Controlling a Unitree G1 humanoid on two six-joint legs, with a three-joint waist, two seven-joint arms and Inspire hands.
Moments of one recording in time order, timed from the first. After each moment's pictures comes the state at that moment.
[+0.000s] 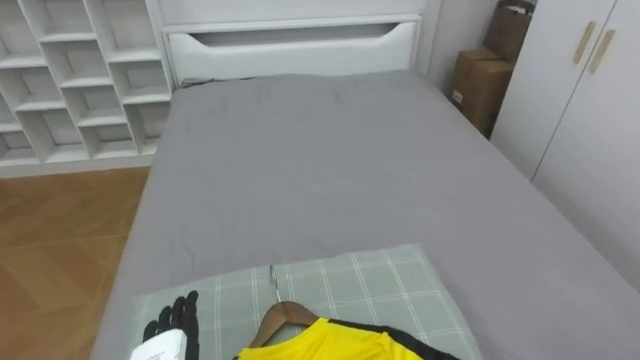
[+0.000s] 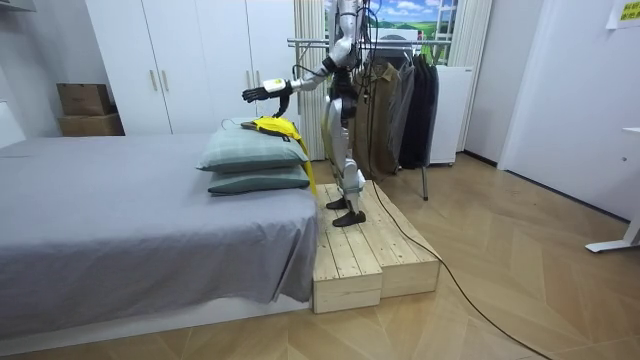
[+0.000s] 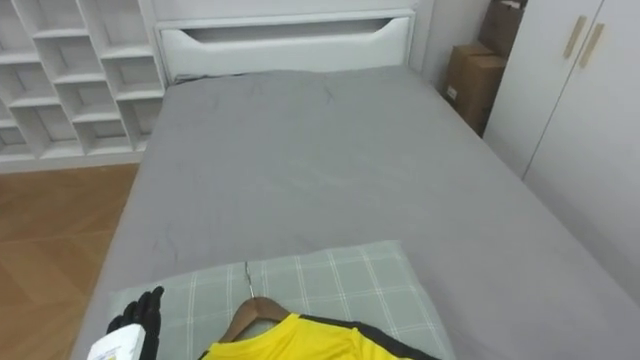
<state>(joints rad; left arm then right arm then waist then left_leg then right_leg) -0.01 0.22 -0.20 0.67 0.82 -0.01 0.56 0.10 -0.22 0.07 1.21 -0.44 0.09 0.05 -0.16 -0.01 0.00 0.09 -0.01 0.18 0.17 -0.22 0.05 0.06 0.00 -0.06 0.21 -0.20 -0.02</state>
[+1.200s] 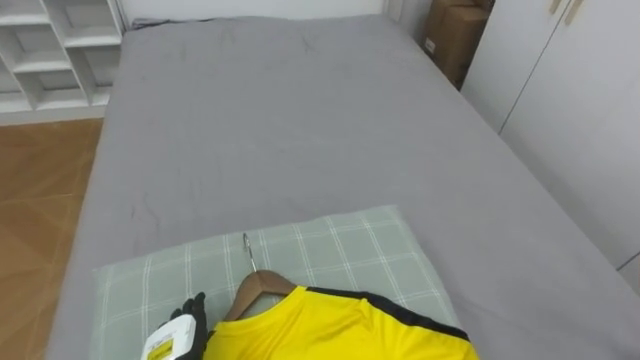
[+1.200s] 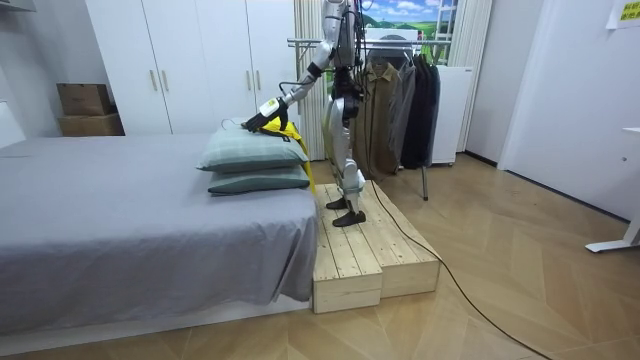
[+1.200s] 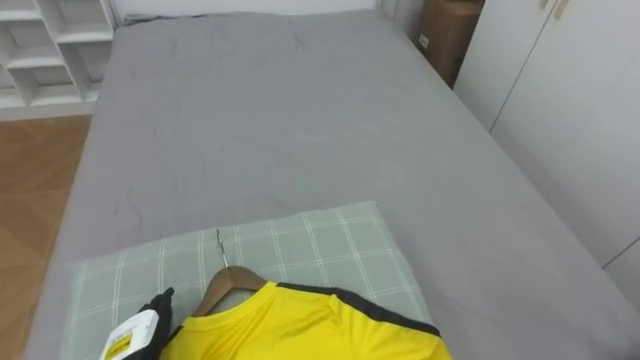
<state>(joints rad) -0.25 0.20 -0.22 0.99 0.66 0.04 0.38 0.10 -0.22 0.22 1.22 -0.39 0.13 0.00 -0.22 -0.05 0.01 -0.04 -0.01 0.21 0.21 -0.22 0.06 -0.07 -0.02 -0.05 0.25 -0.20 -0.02</state>
